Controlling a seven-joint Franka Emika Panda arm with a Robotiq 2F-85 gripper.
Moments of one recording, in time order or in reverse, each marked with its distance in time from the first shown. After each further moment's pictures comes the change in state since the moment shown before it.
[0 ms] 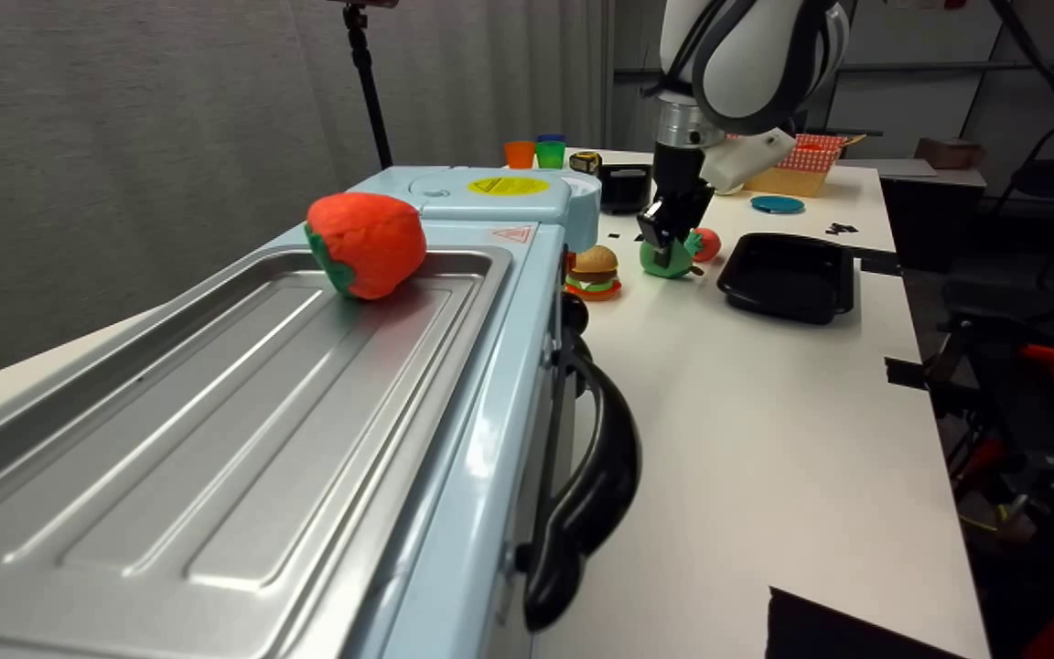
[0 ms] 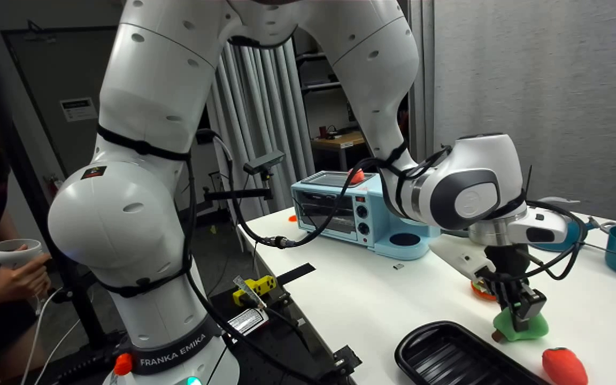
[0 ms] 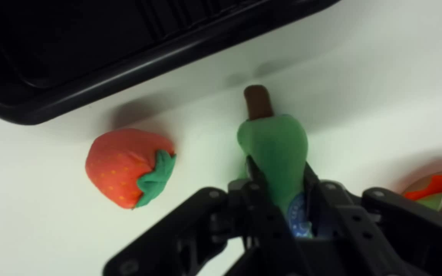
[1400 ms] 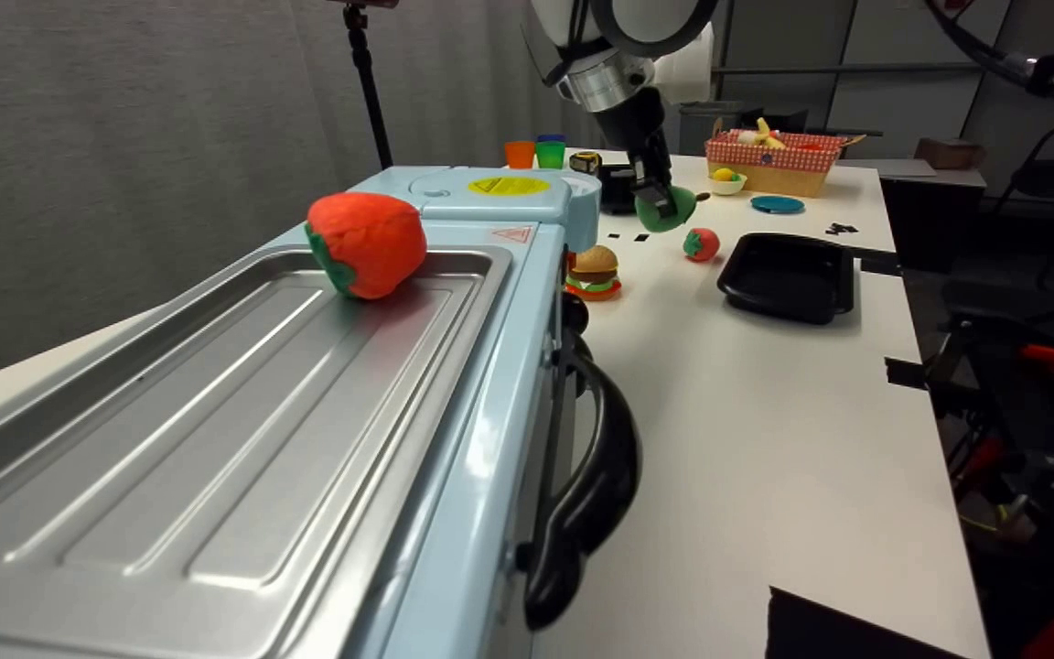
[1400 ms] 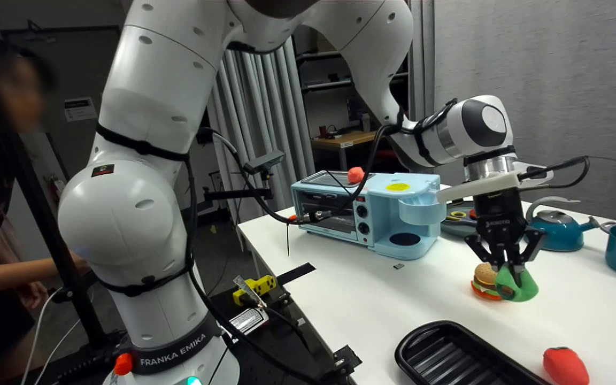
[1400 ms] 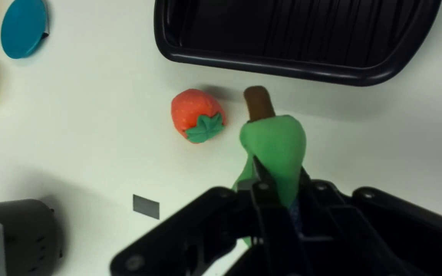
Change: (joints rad) arm 0.079 0.021 0.064 0.362 -0.369 -0.784 -0.207
